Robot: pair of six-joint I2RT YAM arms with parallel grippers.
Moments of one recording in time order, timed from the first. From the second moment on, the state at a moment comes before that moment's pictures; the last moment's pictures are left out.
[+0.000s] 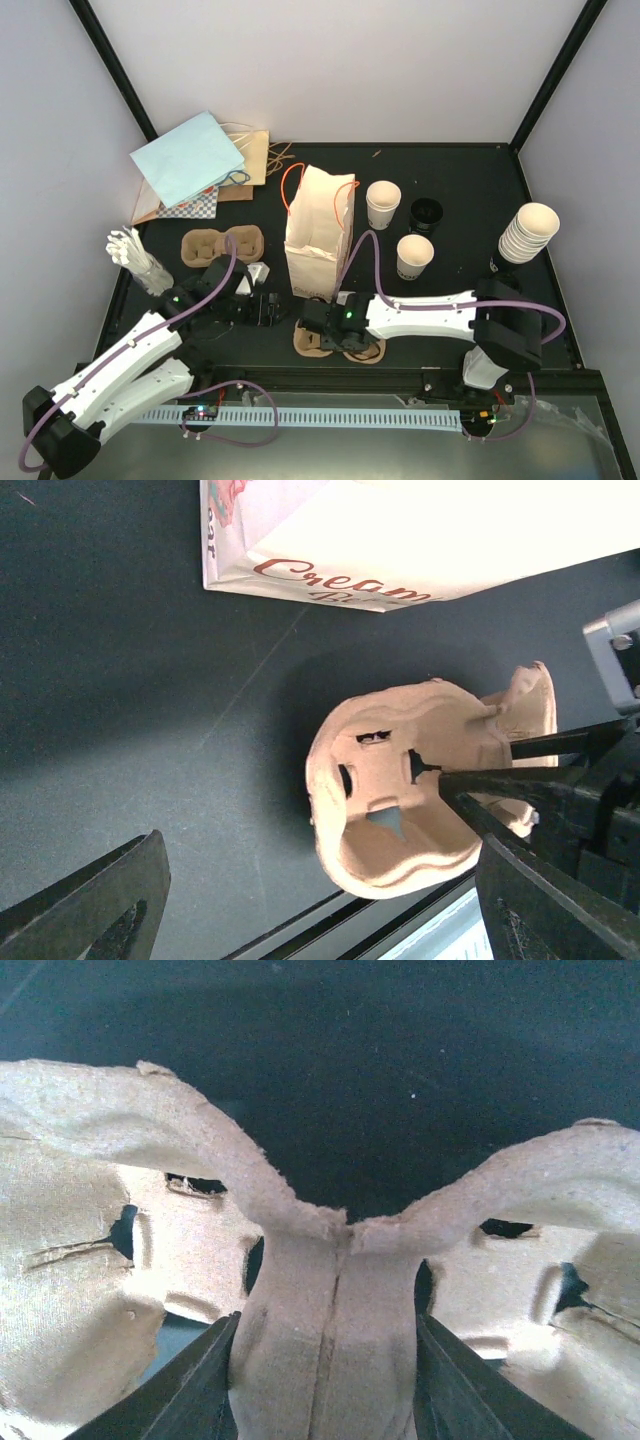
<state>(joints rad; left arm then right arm) -0.63 0.76 0.60 -0.79 0.32 -0.63 1.32 1.63 1.02 -0.80 0.14 1.31</state>
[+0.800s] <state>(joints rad) -0.60 0.73 0.80 -0.91 0.23 -0.59 1.34 1.23 1.02 -0.85 0.20 1.01</state>
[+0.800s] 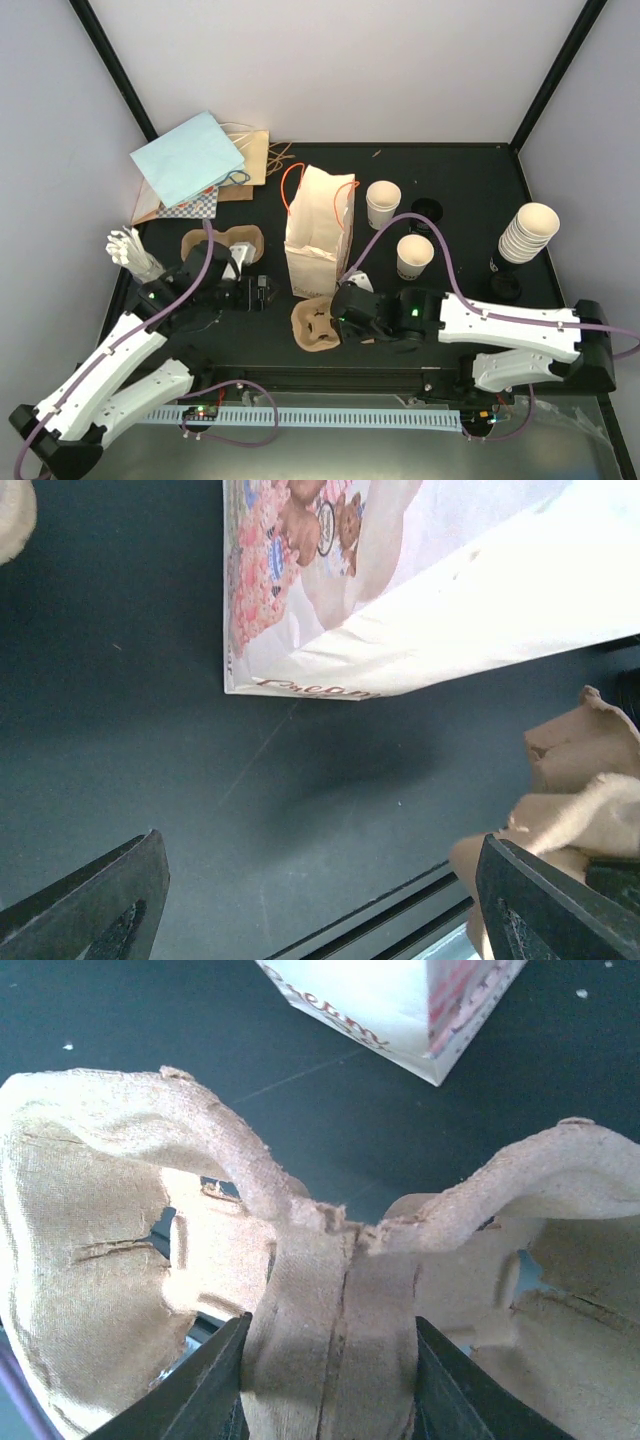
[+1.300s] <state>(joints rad) -0.58 0.81 1.07 -0.99 0.16 -0.54 1.34 1.12 1.23 -0.87 0.15 0.70</state>
